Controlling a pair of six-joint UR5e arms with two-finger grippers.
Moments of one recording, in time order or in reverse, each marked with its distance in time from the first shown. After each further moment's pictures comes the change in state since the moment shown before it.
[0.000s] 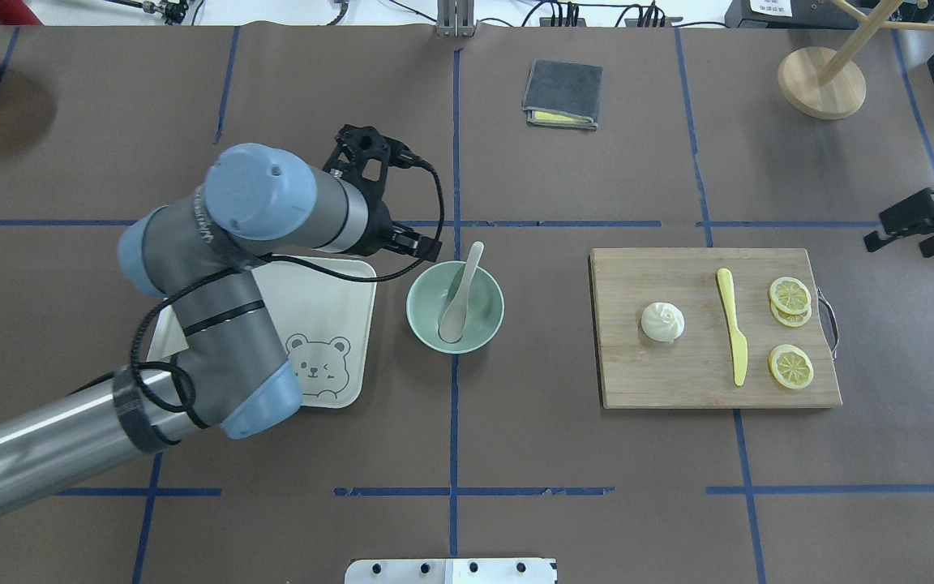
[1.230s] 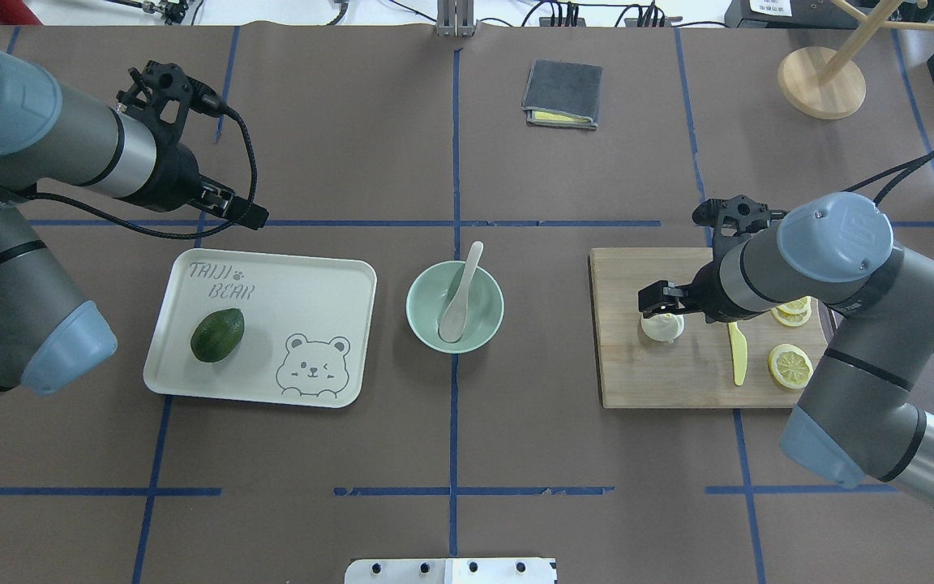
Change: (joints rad) left arm -0.215 0.251 -0.239 0.134 -0.212 0.204; right arm -0.519 0.129 0.088 0.099 -0.528 0.558
